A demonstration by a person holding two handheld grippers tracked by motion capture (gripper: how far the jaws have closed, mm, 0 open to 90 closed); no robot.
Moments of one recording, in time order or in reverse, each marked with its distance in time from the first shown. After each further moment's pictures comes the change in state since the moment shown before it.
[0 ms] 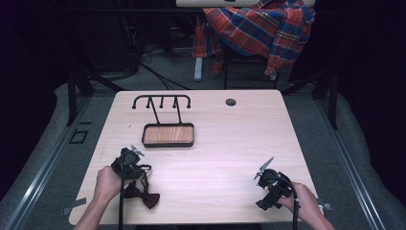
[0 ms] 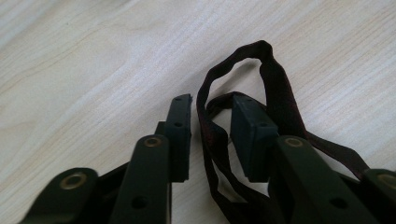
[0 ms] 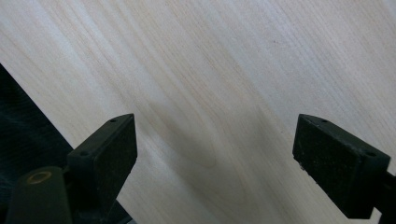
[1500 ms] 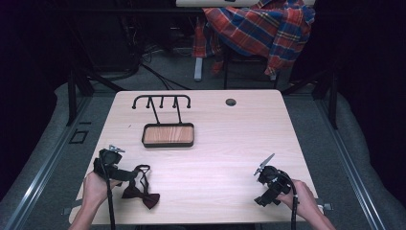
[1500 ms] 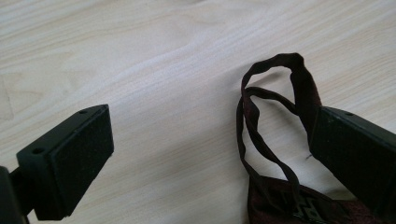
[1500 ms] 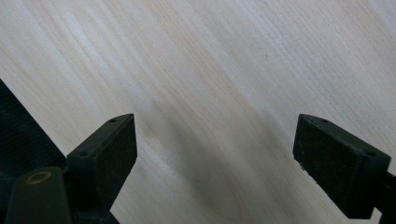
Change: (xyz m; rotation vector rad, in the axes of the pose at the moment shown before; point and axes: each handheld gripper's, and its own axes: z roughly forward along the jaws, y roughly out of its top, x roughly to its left) left arm 0.022 -0.029 -0.027 -0.117 -0.003 -0.252; right arm -0.010 0.004 0.003 -0.026 0.042 0.023
